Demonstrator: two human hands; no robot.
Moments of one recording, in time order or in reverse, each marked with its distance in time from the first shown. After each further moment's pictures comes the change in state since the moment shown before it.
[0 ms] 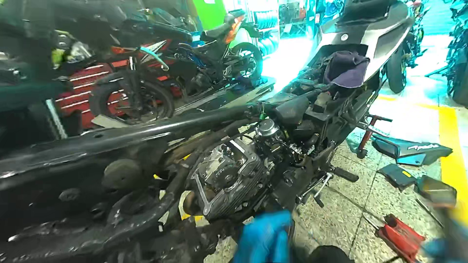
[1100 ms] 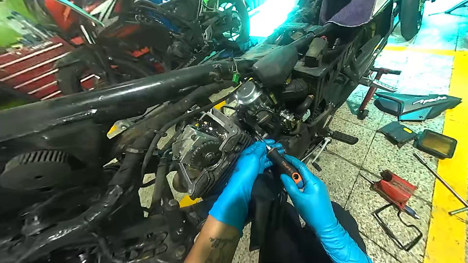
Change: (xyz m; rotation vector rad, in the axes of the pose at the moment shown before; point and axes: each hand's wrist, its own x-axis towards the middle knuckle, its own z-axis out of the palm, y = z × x) left_hand 0.105 -0.070 0.028 -0.747 -0.115 -0.832; right_hand -0.017 0.021 0.200 -0.141 -0.238 0.309
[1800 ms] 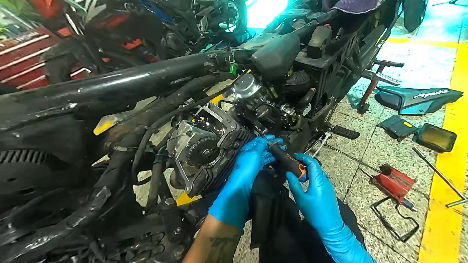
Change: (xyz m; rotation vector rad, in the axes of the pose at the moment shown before) left_hand 0.003 0.007 0.005 0.074 0.059 -0.021; right_hand -0.005 0.002 -0.003 -0.153 0.111 -0.073
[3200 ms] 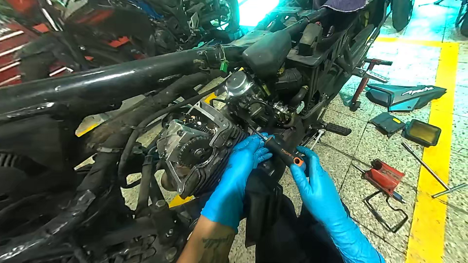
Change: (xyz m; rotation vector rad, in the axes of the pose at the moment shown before) left_hand 0.001 -0.003 0.000 -0.053 0.070 -0.025; right_hand 0.006 0.011 -0.020 0.097 -0.209 0.174
